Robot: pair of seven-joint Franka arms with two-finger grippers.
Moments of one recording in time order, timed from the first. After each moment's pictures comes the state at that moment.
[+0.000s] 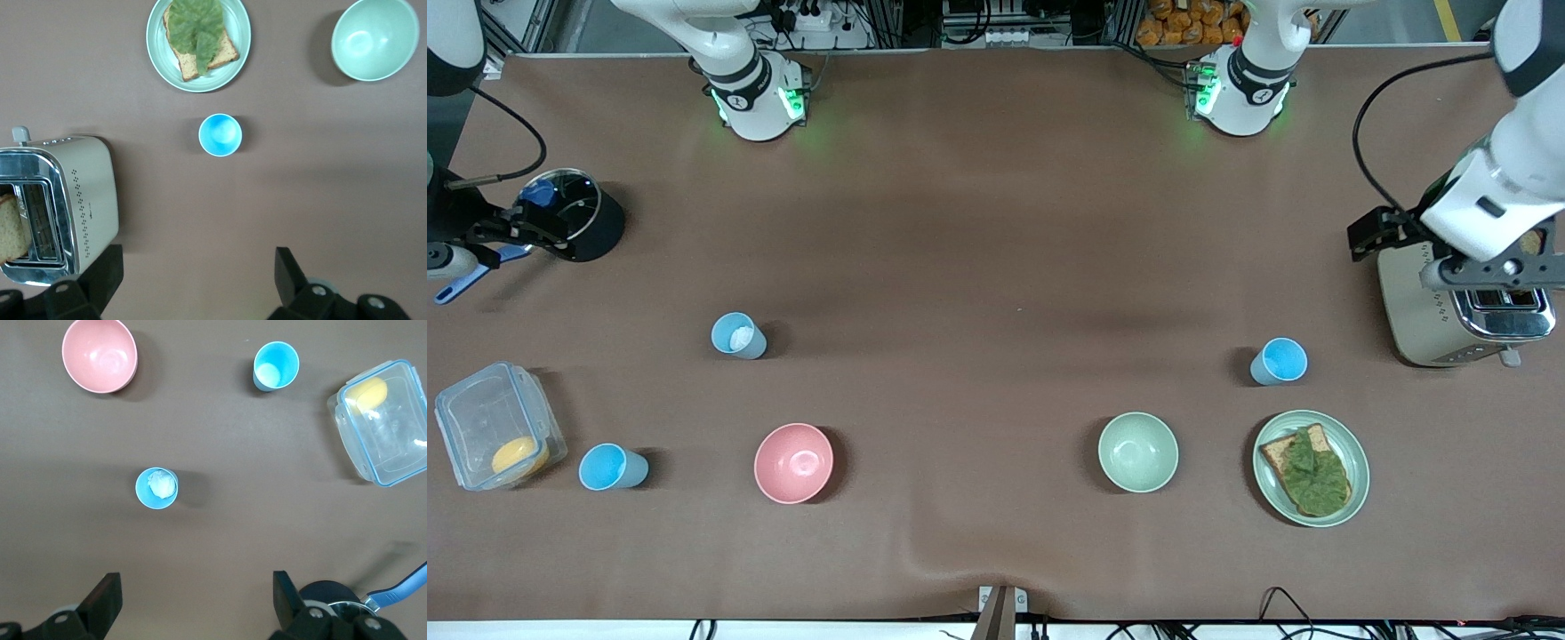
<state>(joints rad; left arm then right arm) -0.05 0.07 -0.09 -1.61 0.09 1.61 -0.11 0.00 -0.03 -0.09 -1.74 0.00 1.69 -0.21</state>
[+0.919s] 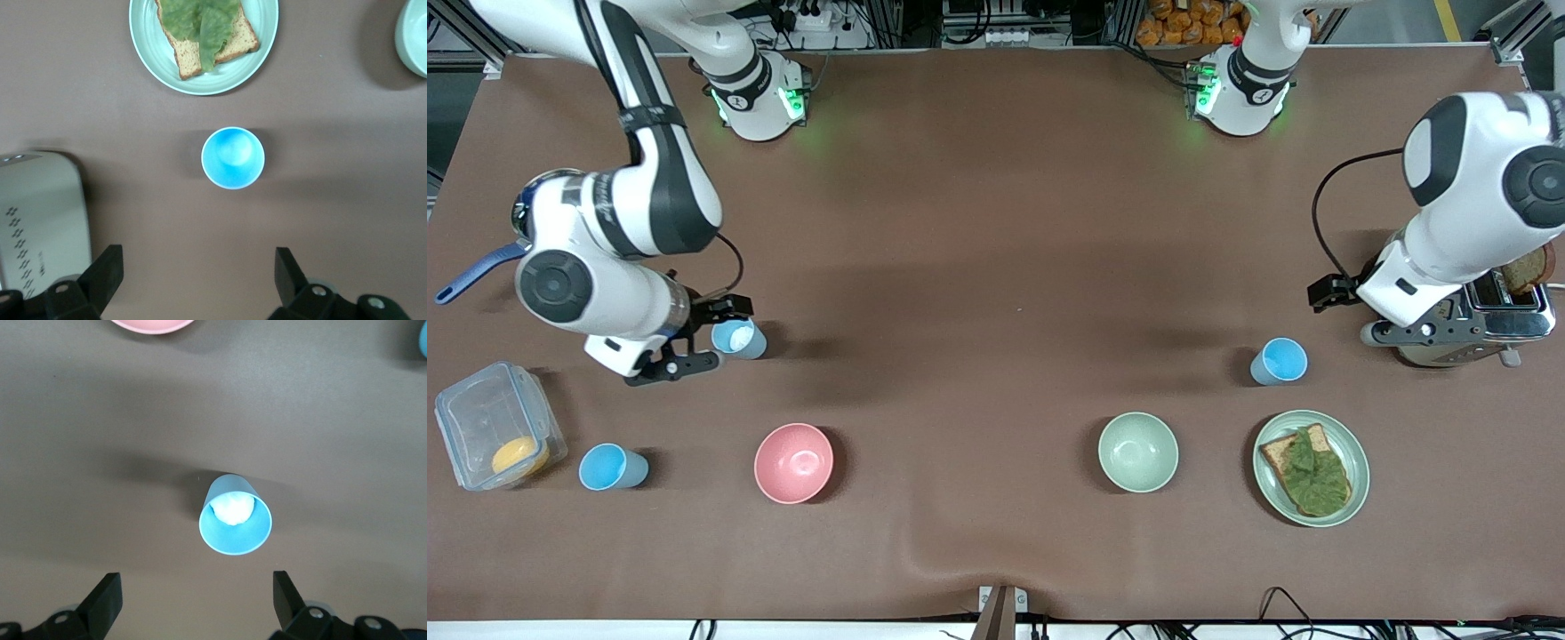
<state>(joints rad) 0.01 0.10 -0.08 -1.97 0.10 2.04 -0.11 0.22 0.32 -0.07 -1.78 0.00 1.86 -0.07</state>
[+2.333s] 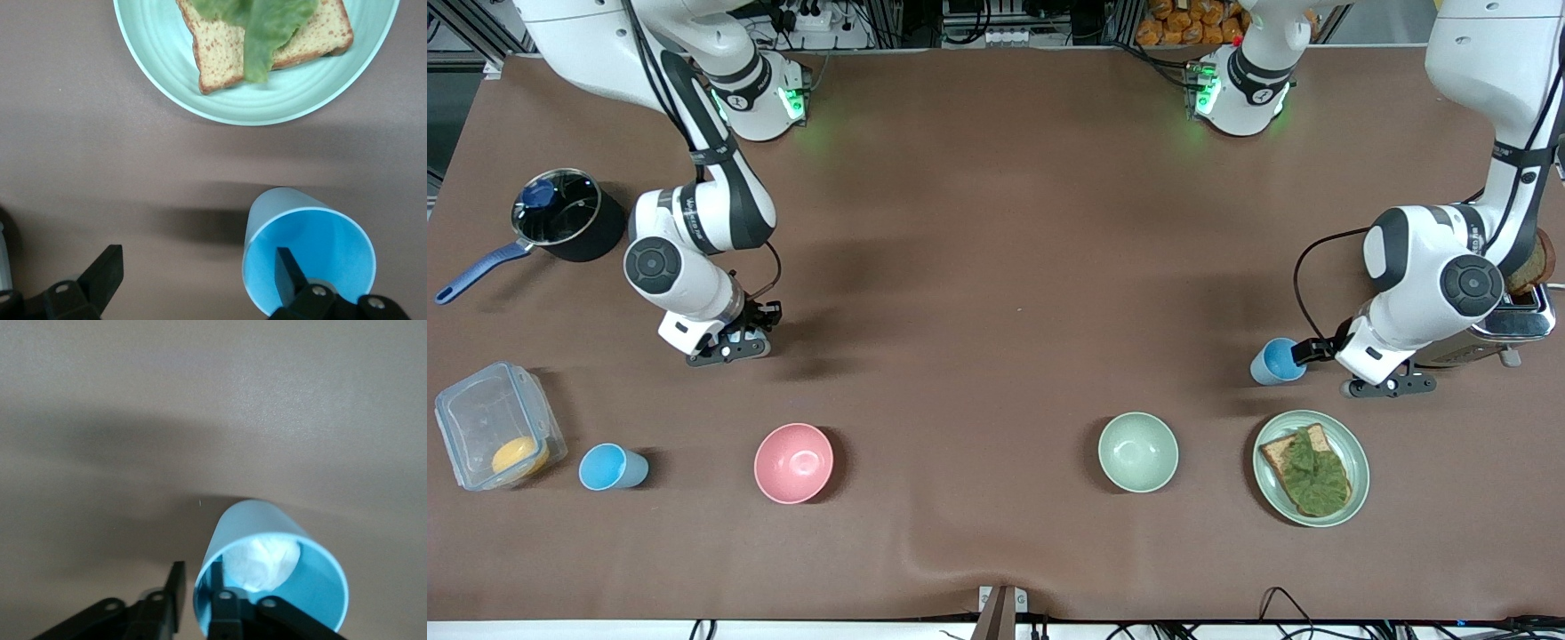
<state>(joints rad) 0.12 0.39 -0.09 -2.02 0.10 2.40 -0.10 0.25 0.33 -0.08 -2.18 -0.01 2.40 -0.03</state>
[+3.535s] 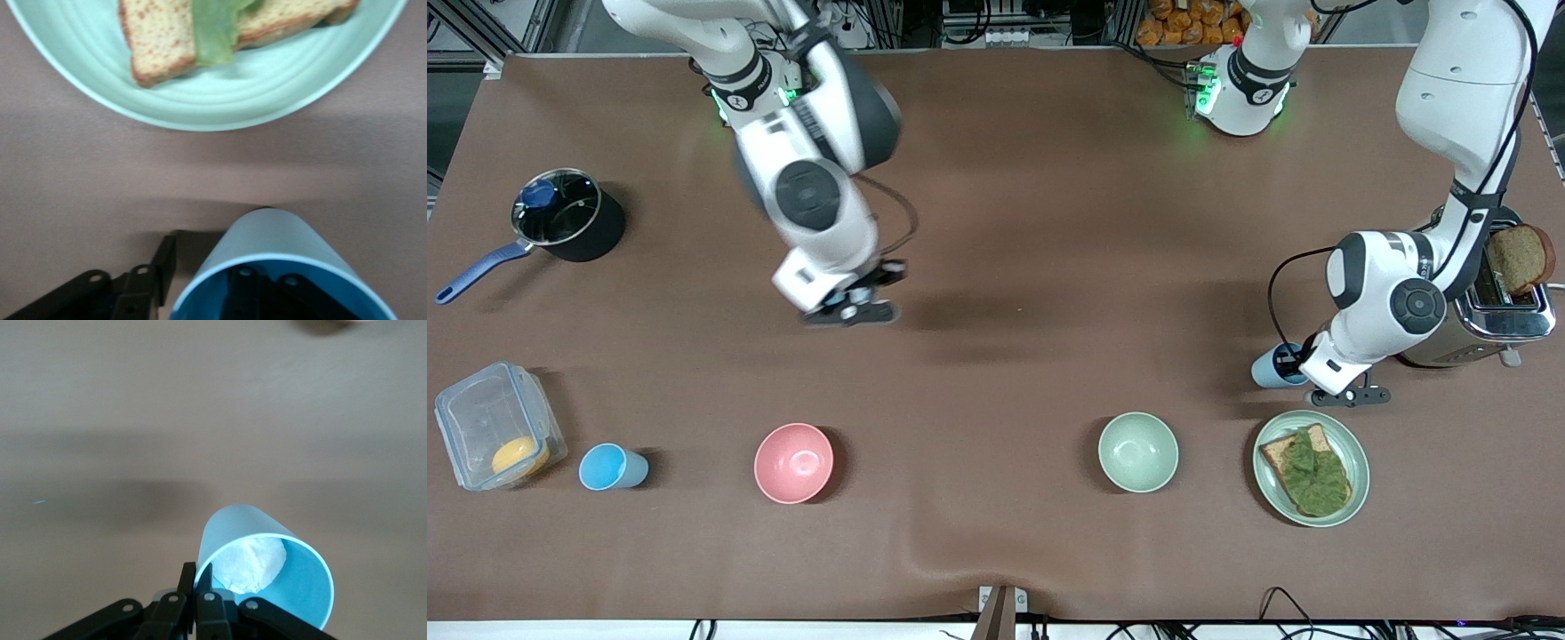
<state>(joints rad) 0.09 0.53 -0.10 -2.02 0.10 2.55 -0.10 0.66 0.35 -0.06 -1.67 0.07 1.87 0.55</state>
